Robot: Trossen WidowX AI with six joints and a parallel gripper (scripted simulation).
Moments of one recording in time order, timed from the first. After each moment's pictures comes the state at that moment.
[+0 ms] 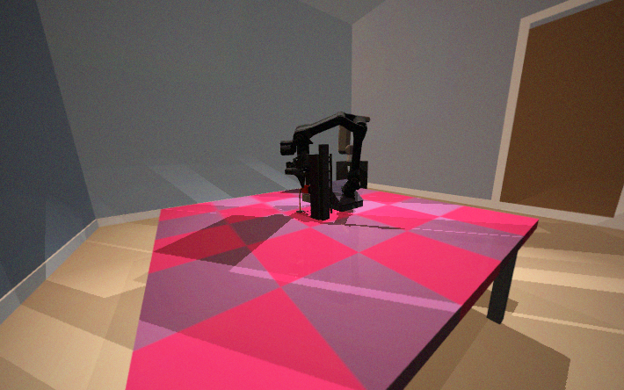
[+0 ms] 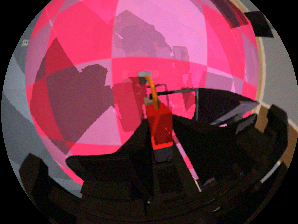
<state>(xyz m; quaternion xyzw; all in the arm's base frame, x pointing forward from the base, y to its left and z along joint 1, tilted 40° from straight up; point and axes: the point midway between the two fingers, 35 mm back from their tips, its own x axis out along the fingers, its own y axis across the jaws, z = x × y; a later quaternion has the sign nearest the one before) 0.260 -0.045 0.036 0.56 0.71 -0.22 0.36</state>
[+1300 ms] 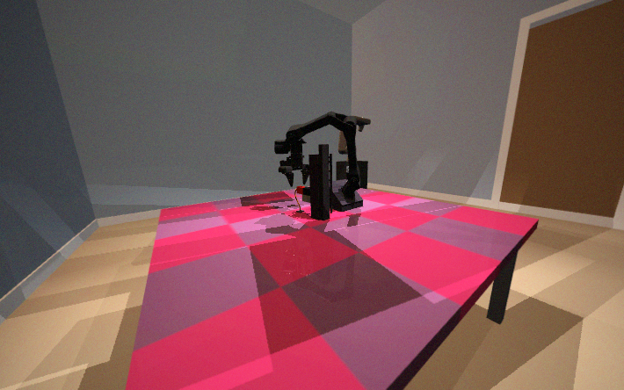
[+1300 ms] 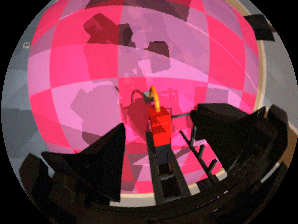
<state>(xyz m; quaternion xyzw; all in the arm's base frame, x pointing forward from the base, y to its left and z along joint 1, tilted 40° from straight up) 0.276 -0.082 0.010 0.56 0.71 -0.22 0.37</state>
